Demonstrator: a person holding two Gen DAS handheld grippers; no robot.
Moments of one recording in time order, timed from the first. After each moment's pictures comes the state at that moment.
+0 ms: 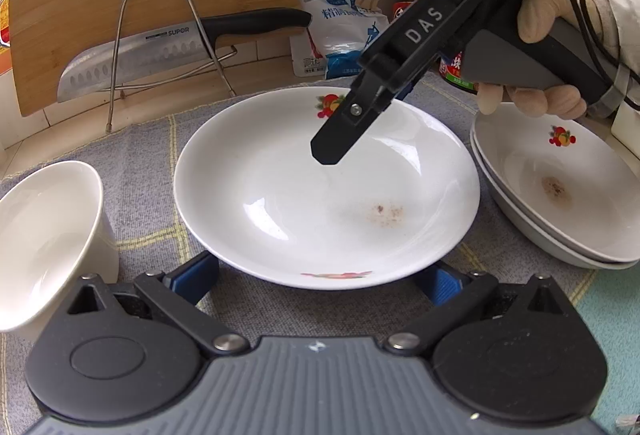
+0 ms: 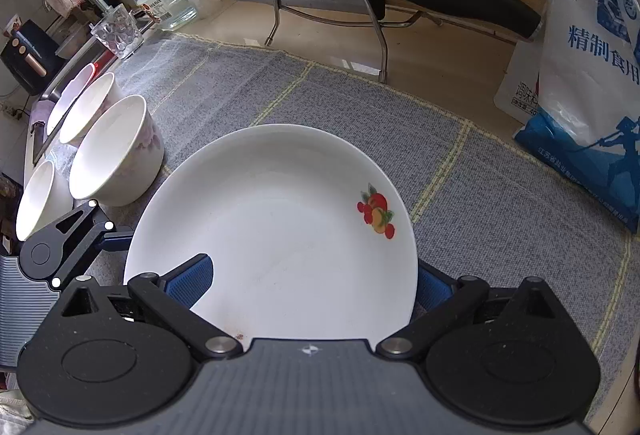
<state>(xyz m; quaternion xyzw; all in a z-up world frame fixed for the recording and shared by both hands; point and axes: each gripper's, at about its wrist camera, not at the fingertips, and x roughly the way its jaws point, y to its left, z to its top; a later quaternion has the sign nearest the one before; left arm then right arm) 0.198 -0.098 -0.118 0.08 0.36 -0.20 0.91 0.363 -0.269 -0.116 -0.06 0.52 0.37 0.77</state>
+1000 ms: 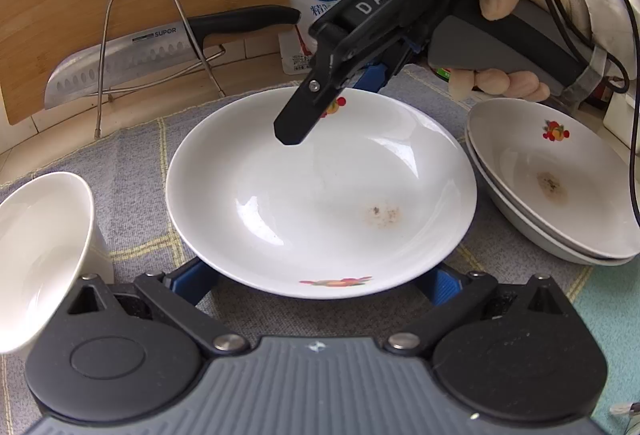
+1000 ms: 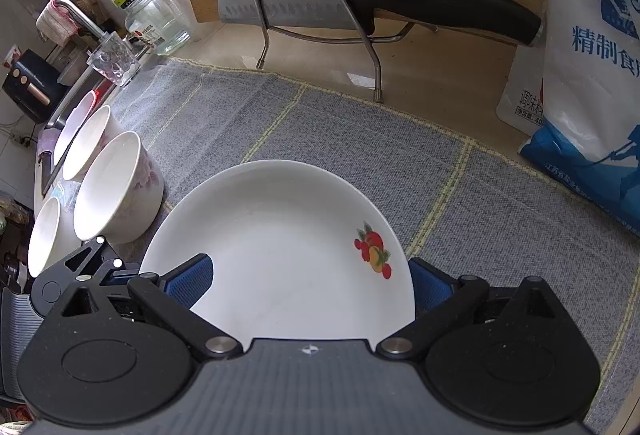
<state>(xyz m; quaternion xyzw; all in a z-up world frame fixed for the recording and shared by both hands) 0.205 -0.100 -0.118 0.09 0.36 -0.21 0.90 0.380 -0.266 -0.115 -0.02 0.53 0.37 0.76</state>
